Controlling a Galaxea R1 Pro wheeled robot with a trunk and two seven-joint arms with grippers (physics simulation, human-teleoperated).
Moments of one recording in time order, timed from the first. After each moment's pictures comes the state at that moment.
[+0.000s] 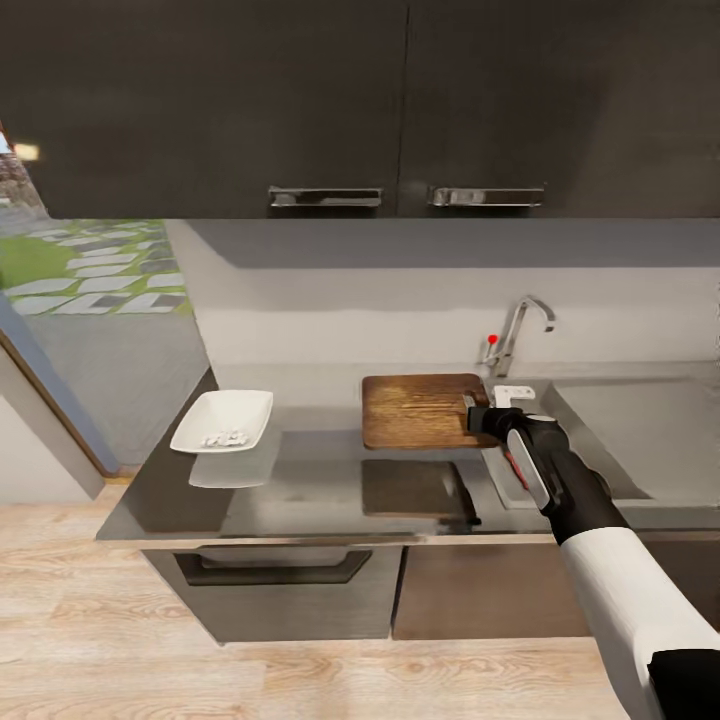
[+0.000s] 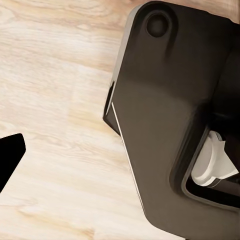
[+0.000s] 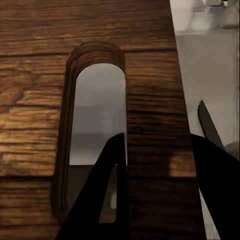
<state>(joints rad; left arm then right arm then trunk) 0.42 -0.01 0.11 -0.67 0.18 -0.12 0.01 -0.88 -0.11 0.09 -1.02 -0.18 0.62 -0.02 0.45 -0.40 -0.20</state>
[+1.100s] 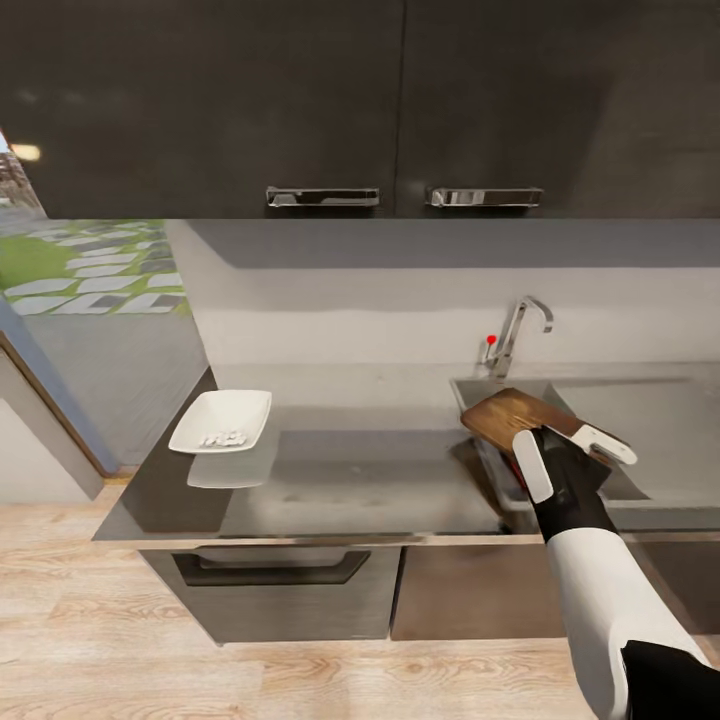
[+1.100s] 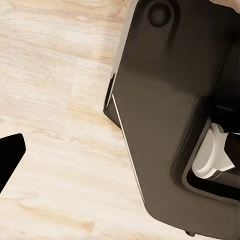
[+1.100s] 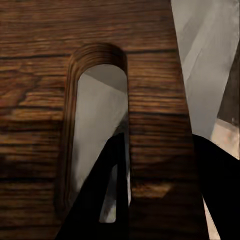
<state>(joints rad) 0.42 -0.02 0.11 -0.64 0.18 -0.12 0.01 -0.88 -0.01 -0.17 -0.94 -0.40 0.42 -1.07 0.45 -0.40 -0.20</state>
